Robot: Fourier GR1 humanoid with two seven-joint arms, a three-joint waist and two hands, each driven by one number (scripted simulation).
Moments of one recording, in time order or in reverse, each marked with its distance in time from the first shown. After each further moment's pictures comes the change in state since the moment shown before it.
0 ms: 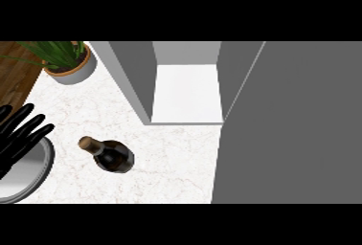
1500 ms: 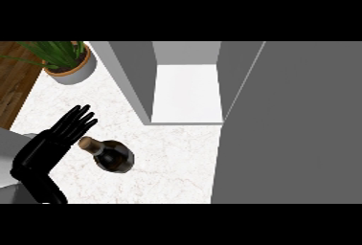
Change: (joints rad) left arm -0.184 -0.212 0.017 0.638 -0.585 -0.305 -0.384; right arm -0.080 0.028 -0.013 -0.006 0.000 -0.003 0.092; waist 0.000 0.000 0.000
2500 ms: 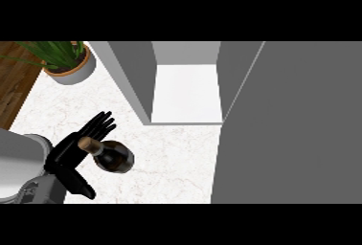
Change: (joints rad) left arm -0.090 -0.040 -0.047 0.310 -0.280 -0.005 -0.283; right arm -0.010 0.006 -0.003 -0.004 -0.002 0.011 0.028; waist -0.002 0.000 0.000
